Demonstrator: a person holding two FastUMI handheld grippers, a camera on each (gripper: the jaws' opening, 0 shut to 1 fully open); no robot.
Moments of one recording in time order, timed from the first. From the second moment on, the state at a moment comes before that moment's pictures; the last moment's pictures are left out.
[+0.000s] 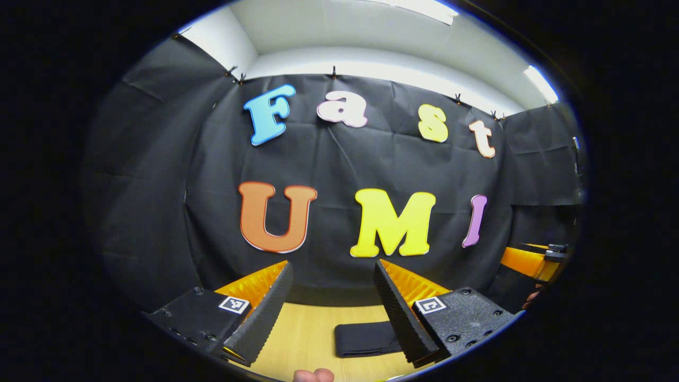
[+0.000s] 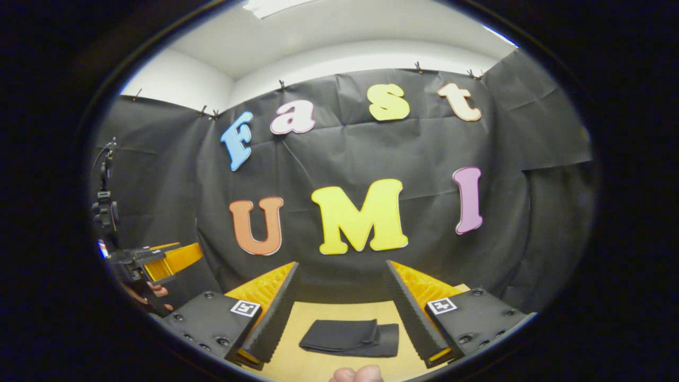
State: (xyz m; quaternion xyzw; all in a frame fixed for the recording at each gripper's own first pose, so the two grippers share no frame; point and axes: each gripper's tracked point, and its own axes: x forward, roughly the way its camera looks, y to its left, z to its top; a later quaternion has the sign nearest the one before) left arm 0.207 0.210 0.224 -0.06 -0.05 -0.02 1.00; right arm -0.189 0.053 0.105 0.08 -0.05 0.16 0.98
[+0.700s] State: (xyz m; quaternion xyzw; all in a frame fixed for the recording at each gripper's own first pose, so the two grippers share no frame) left arm 0.179 0.185 0.230 -0.06 -0.05 -0.02 1.00; right arm -0.198 0.035 0.096 0.06 -0.07 0.11 0.99
